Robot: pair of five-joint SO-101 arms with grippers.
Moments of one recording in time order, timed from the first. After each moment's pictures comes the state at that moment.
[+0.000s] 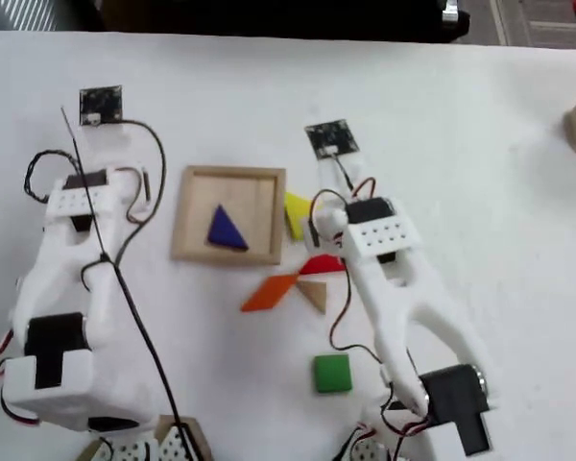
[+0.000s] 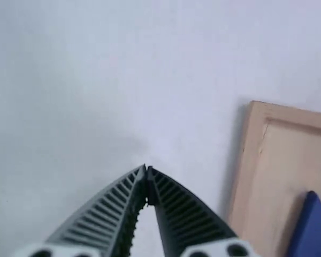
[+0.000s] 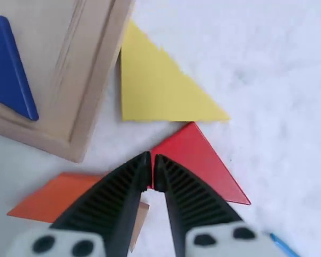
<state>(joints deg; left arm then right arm) -13.7 5.0 25.8 39.8 0.0 -18.6 -10.2 34.0 51.5 2.9</state>
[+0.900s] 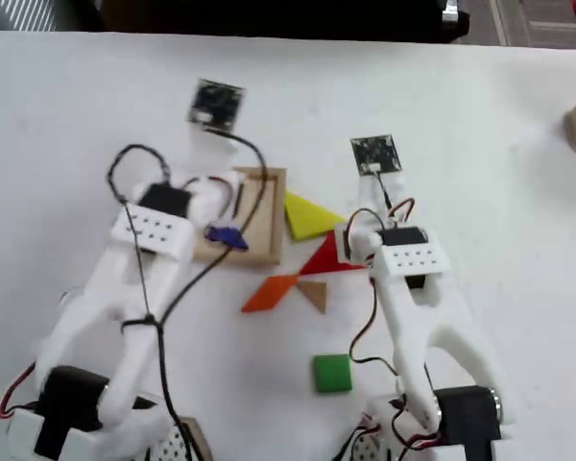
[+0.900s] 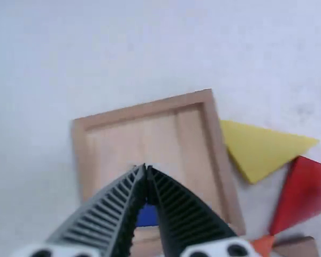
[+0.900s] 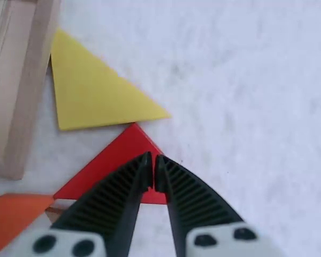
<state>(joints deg) 11.3 -12.0 29.7 45.0 0.0 -9.9 -15.8 47.4 37.7 5.1</state>
